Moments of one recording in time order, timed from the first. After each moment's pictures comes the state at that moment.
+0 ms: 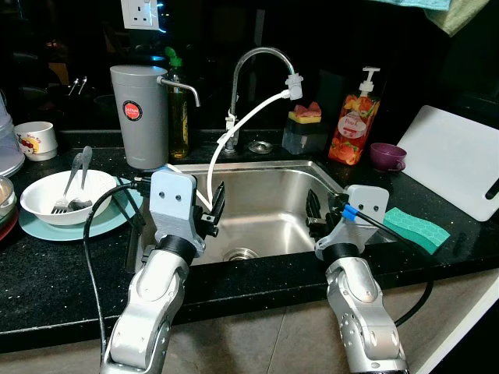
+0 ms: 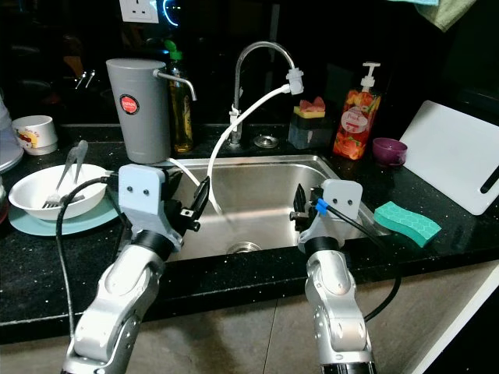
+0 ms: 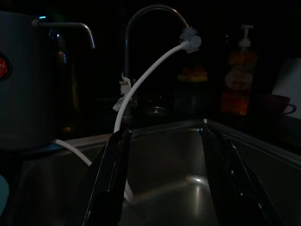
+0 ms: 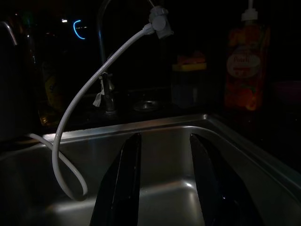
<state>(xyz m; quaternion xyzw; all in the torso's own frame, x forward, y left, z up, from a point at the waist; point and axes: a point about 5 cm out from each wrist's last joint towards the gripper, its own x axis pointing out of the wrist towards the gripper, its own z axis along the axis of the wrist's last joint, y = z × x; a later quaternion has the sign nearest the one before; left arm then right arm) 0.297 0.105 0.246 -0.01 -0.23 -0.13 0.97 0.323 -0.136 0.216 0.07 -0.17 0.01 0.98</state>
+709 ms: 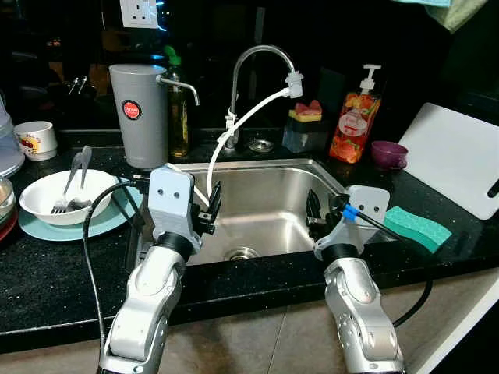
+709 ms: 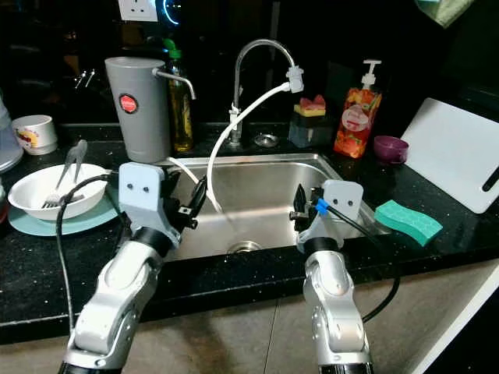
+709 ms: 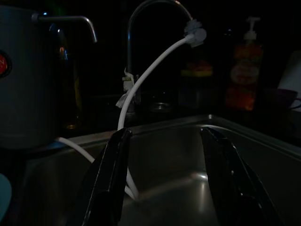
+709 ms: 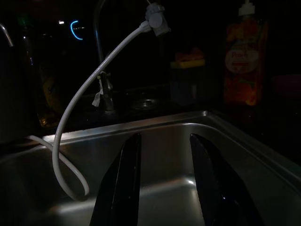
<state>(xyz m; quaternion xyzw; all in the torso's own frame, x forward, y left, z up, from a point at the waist) 0.305 0.111 0.245 0.00 -0.22 -0.12 0.97 0.322 -0.133 0.216 0.08 -0.17 0.01 0.98</state>
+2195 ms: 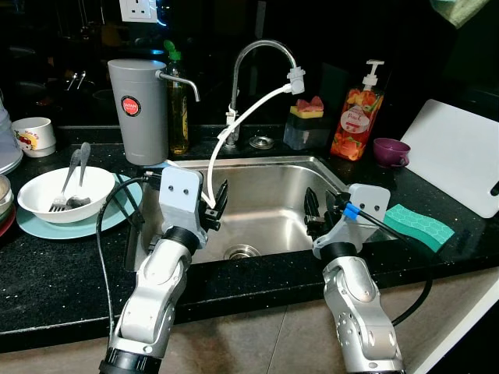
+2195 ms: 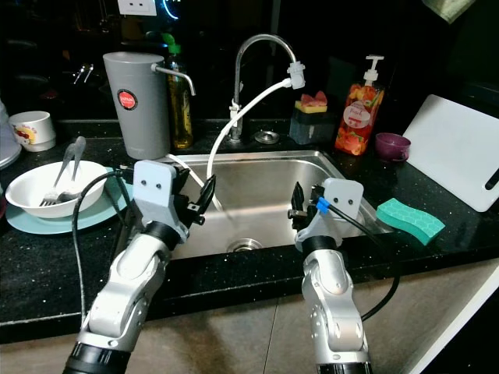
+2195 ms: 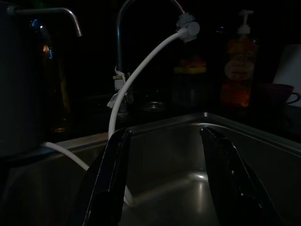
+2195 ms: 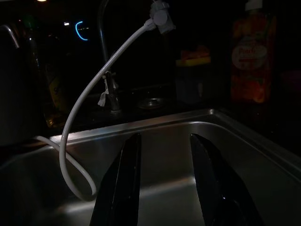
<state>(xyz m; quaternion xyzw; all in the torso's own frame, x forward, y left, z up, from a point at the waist) 0.325 0.104 0.243 0.01 -0.23 -0.15 0.96 0.322 -0.130 0.219 0.10 -0.17 0.02 0.98</state>
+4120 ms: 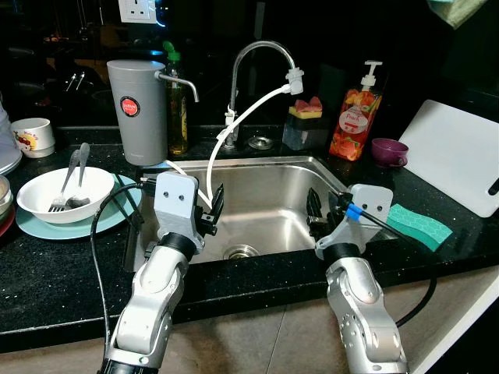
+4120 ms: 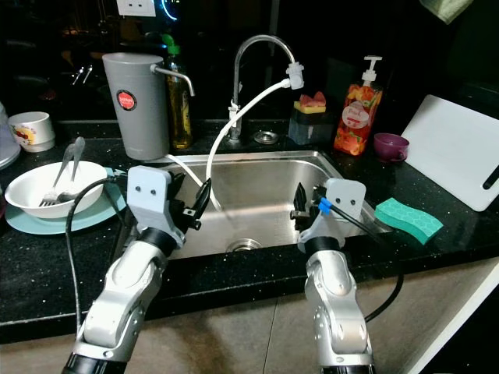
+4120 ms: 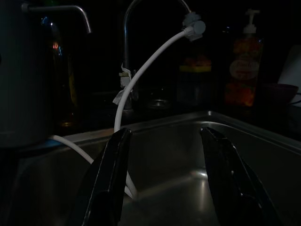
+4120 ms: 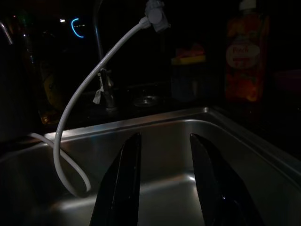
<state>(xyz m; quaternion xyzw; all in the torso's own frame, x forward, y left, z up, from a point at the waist) 0.315 0.109 0.238 0.00 -0.22 -0.13 0.97 0.320 -0.135 0.217 0.09 -0.16 0.01 0.98</state>
